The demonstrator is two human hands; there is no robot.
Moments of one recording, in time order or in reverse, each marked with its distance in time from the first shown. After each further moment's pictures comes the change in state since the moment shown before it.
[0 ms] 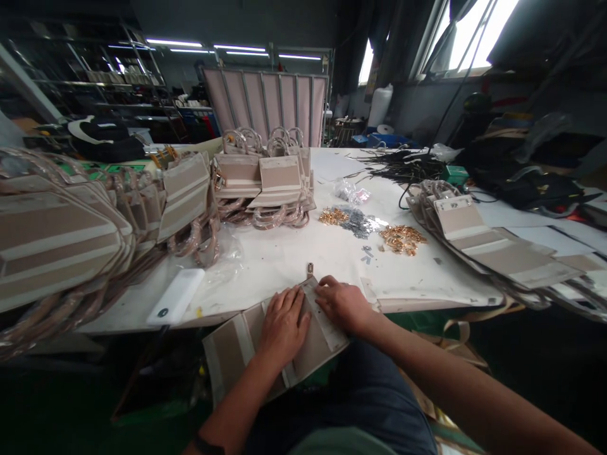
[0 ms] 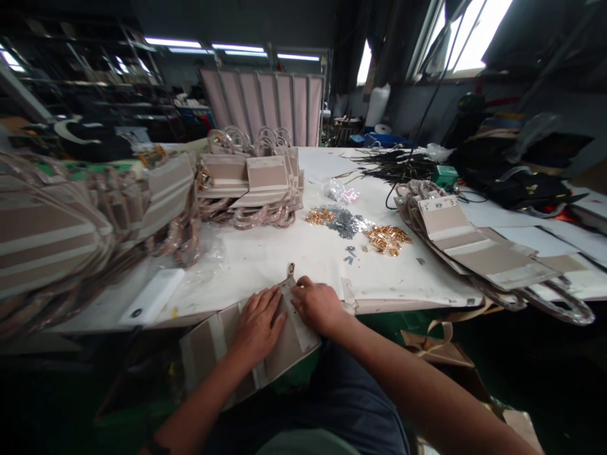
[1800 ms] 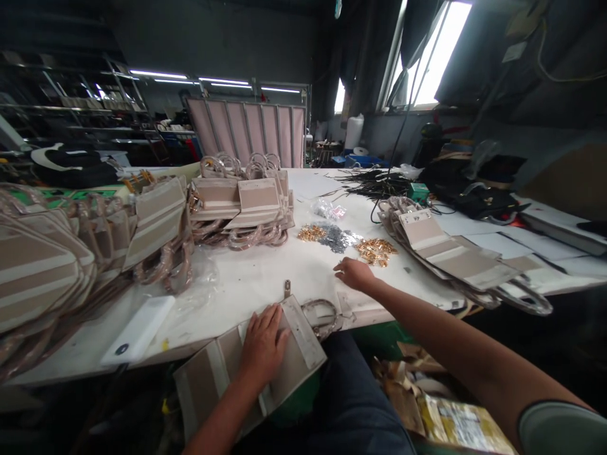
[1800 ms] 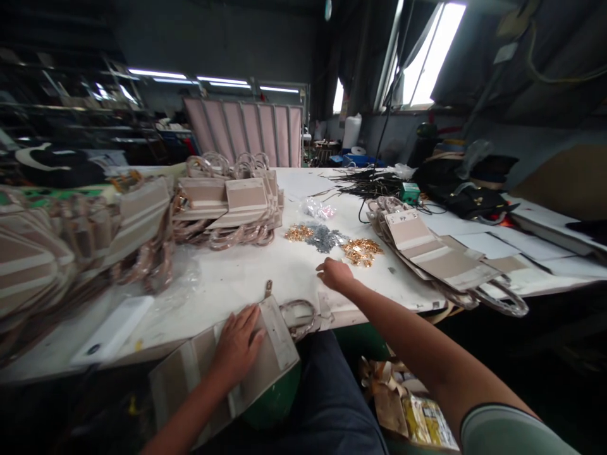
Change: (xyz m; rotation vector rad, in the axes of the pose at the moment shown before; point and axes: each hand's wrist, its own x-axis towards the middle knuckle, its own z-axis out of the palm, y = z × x) left_hand 0.011 -0.009 0.032 -0.010 0.018 -0.023; right_hand 0.048 0.152 -0.035 -0.056 0.037 0.306
